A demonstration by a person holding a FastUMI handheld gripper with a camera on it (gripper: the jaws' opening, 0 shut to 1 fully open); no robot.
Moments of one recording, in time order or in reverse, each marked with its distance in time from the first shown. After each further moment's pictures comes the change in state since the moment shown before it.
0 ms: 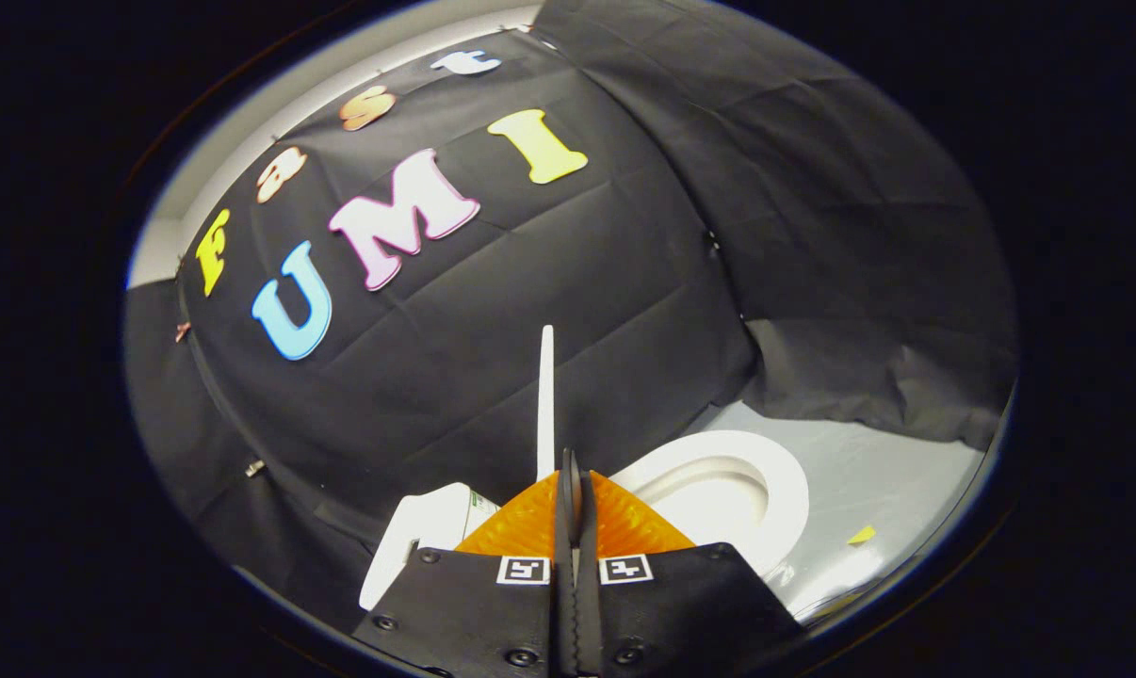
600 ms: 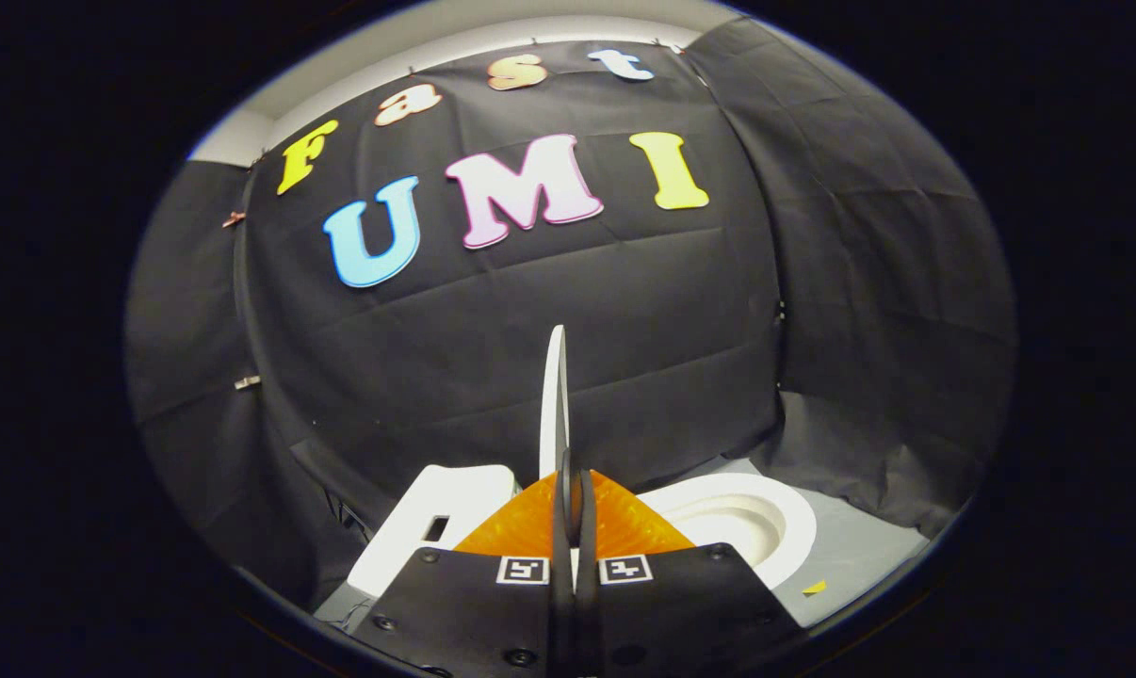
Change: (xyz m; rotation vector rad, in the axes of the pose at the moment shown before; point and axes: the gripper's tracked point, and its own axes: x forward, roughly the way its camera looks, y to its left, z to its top) arm -0.023 0.136 -0.033 -0.314 -0.051 0.054
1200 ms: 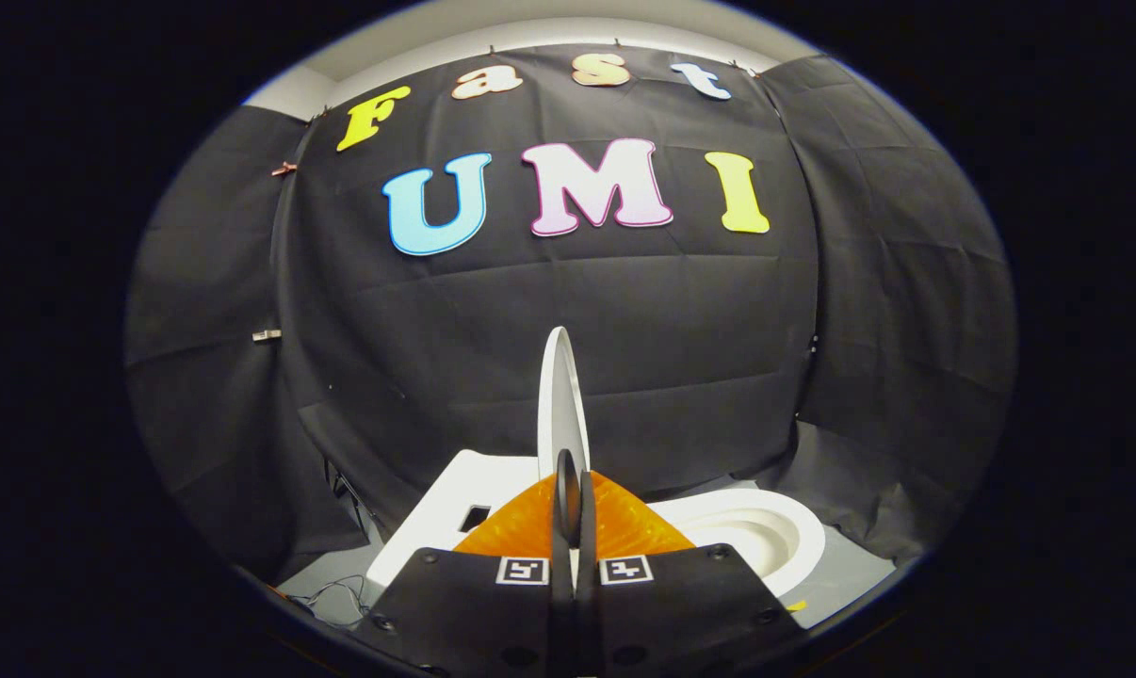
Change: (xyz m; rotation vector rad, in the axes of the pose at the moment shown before) arm -0.005 0.085 -0.018 -0.151 0.007 0.025
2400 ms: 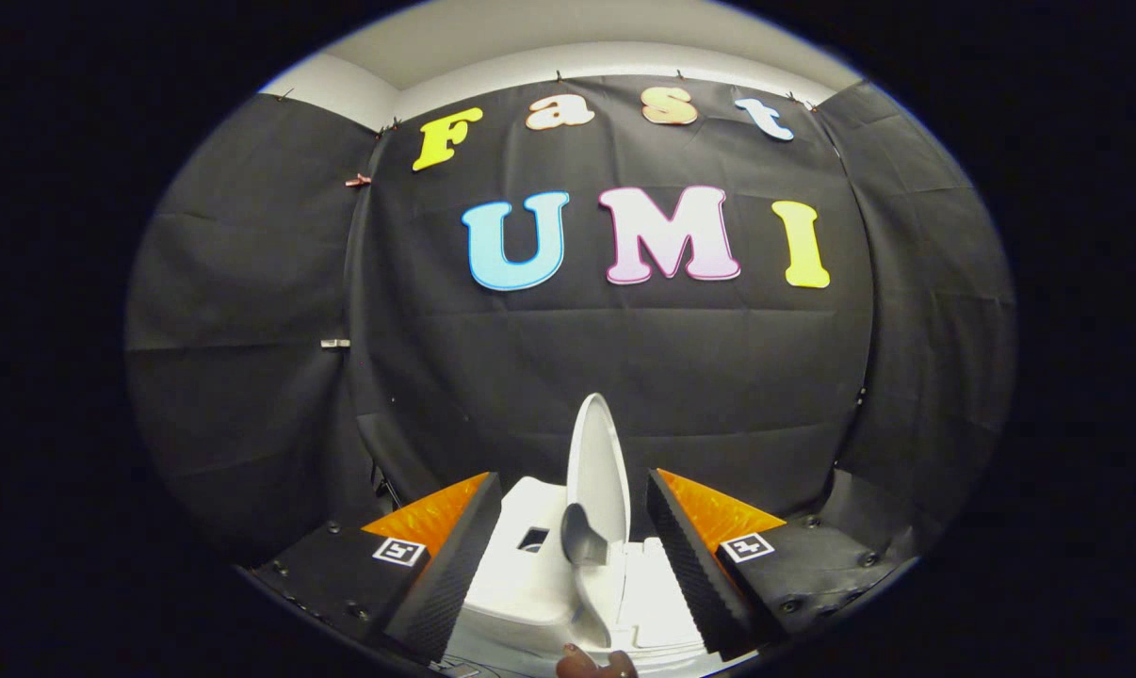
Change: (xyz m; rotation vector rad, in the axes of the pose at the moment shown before) arm -0.063 0.044 0.065 -0.067 -0.119 0.177
